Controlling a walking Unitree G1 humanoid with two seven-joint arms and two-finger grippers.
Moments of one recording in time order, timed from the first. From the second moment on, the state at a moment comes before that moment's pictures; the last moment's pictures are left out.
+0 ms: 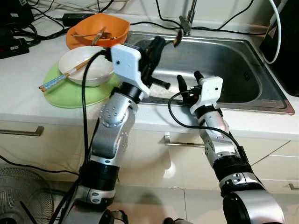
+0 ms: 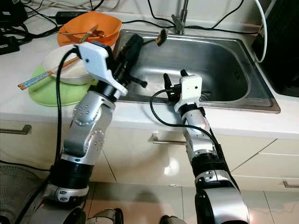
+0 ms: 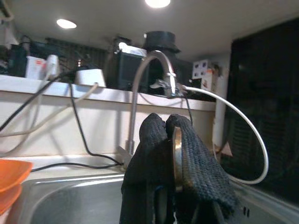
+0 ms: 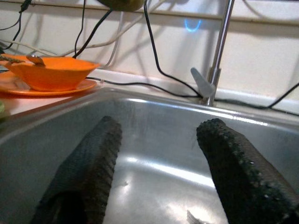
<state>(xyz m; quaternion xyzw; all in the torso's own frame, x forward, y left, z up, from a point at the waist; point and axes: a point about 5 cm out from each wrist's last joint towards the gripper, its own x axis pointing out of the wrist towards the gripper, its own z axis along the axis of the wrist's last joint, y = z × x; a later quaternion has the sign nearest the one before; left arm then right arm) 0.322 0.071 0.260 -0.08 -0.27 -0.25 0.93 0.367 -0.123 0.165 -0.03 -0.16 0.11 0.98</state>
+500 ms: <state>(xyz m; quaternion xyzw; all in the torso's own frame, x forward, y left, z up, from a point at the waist) 0.321 0.068 0.244 -0.12 -0.21 -0.30 0.92 0.362 -0.104 0.187 -0.13 -0.22 0.19 0.95</state>
